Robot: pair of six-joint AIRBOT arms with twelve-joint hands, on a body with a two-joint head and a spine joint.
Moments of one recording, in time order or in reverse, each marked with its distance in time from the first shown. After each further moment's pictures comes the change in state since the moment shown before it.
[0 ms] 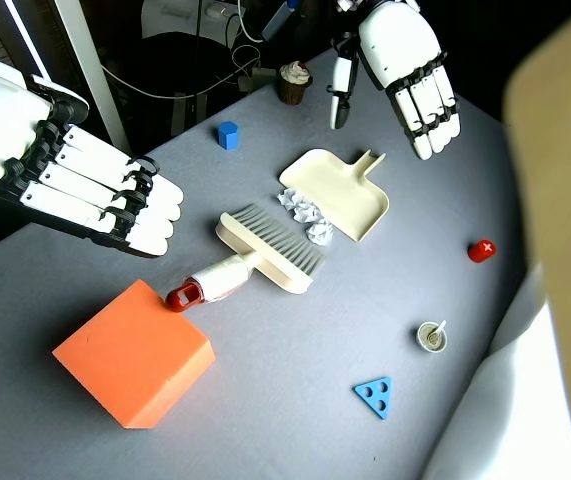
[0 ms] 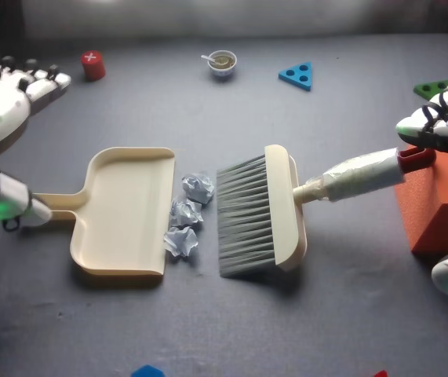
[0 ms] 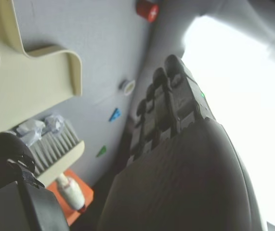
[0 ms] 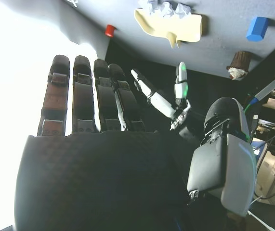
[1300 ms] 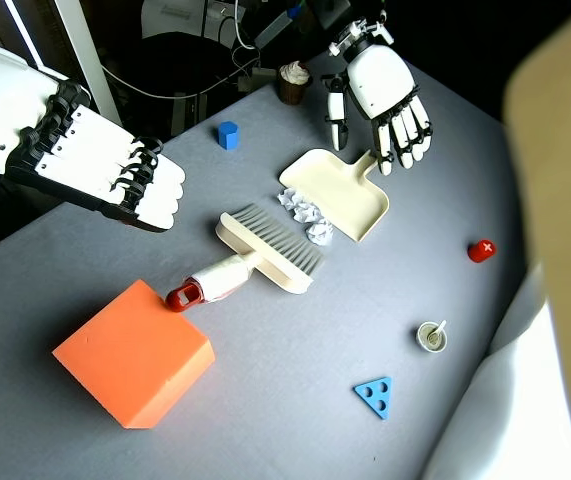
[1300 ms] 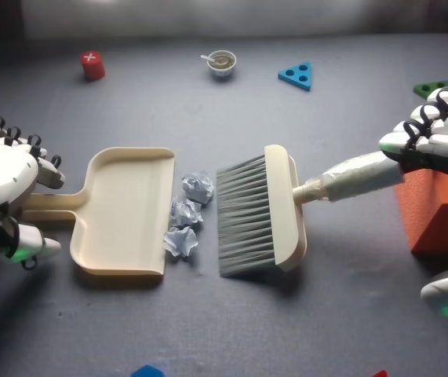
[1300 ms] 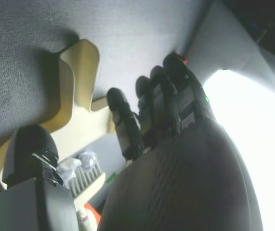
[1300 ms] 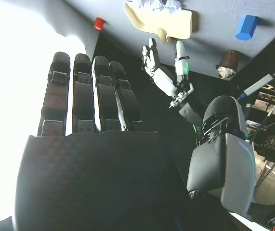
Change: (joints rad) left arm 0.209 -0.161 0.116 0.057 -0.117 -0.190; right arm 0.000 0.003 -0.045 0.001 -0.011 -0.049
